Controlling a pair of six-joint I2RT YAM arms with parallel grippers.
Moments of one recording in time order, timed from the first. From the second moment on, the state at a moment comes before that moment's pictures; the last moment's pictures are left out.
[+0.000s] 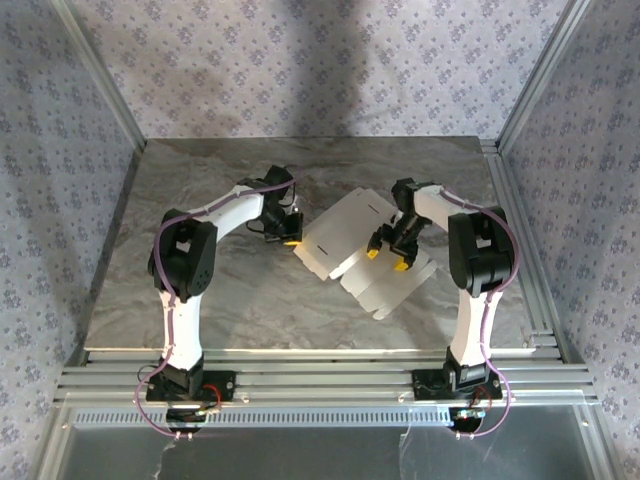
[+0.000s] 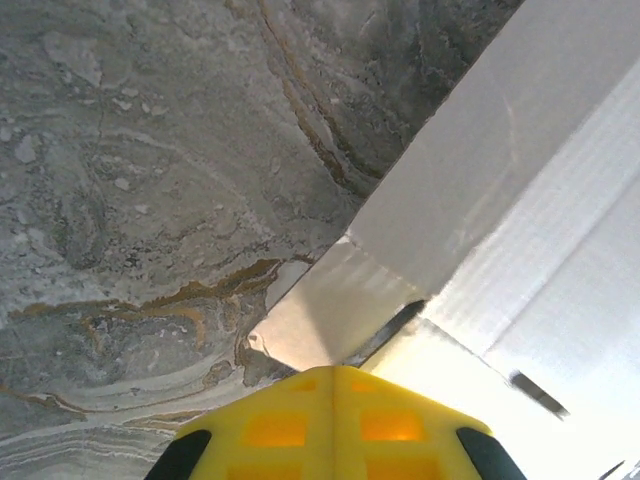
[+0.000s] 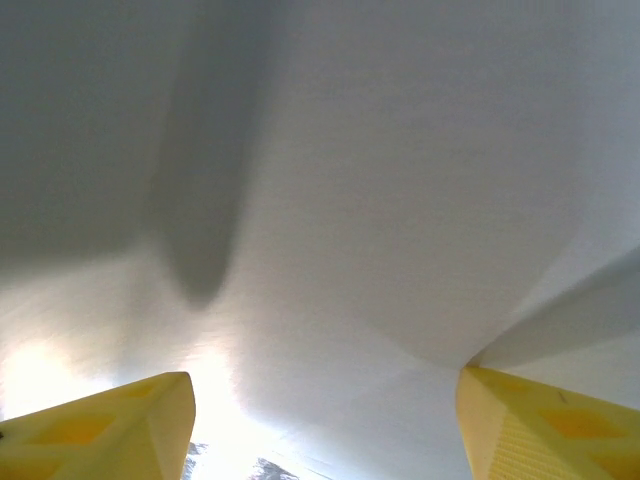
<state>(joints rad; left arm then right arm) -0.47 2.03 1.52 -0.81 0.34 -0.44 0.24 2.00 1.39 -1.04 -0.39 0.49</state>
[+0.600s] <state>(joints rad) -0.47 1.91 1.48 -0.81 0.39 -0.55 0.17 1.72 1.24 -0.95 -0.31 0.54</state>
